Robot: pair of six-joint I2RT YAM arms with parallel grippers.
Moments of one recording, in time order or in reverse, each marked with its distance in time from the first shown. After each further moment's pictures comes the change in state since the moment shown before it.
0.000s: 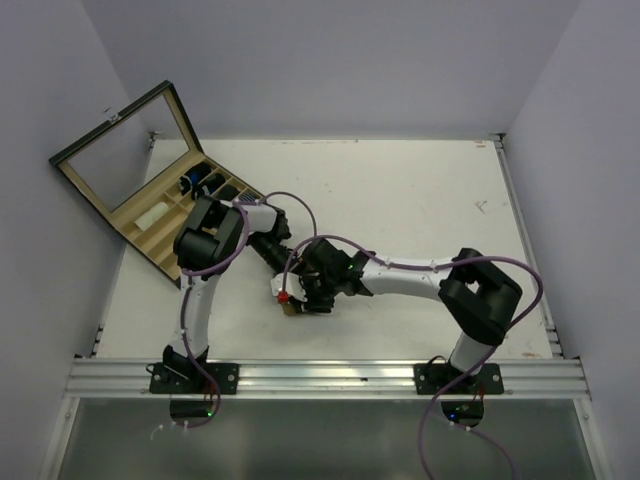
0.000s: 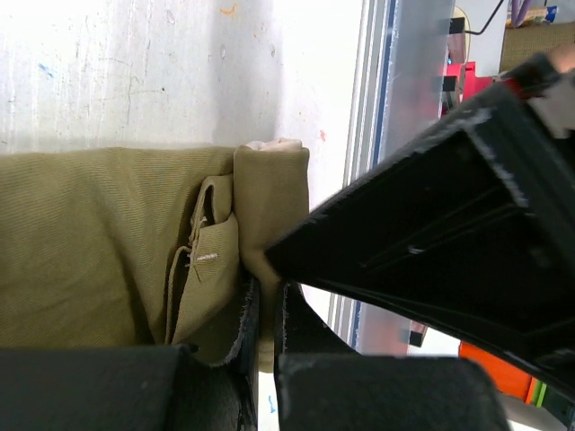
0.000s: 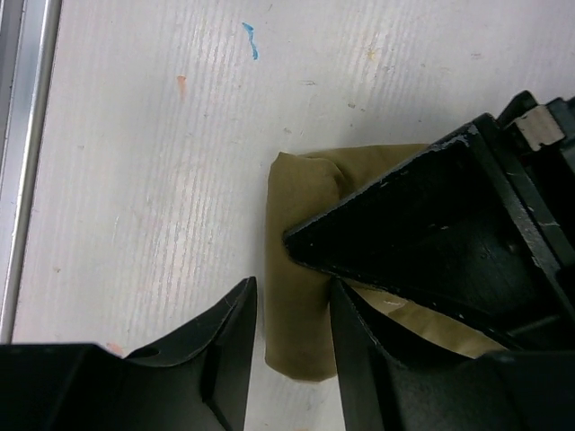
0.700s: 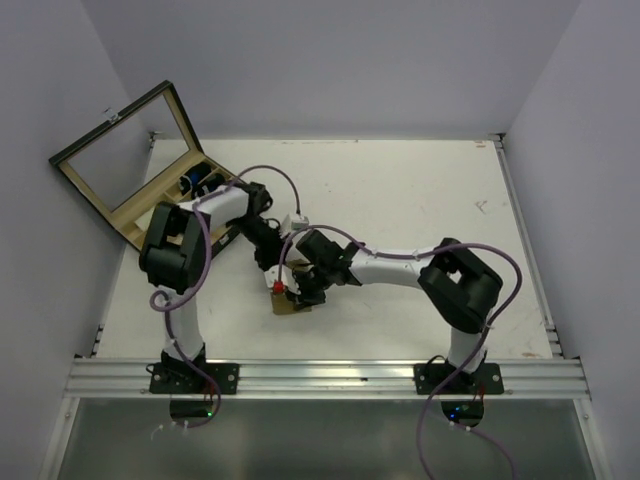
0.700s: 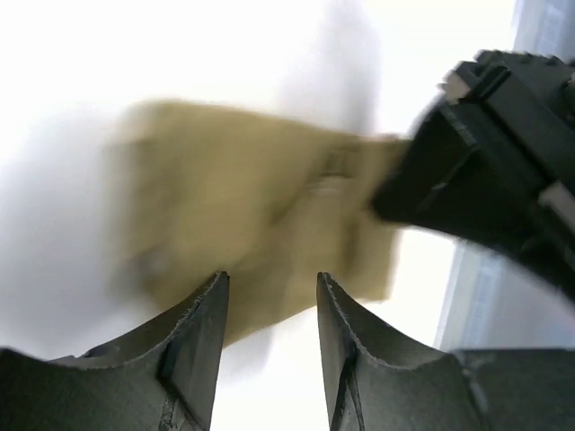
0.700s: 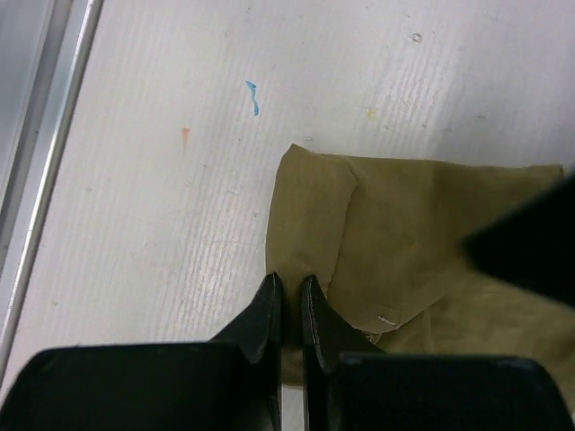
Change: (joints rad) left arm 0.096 -0.232 -0.017 0.116 -0.230 0.000; right arm -0.028 0.126 0.082 0.019 -0.158 -0.019
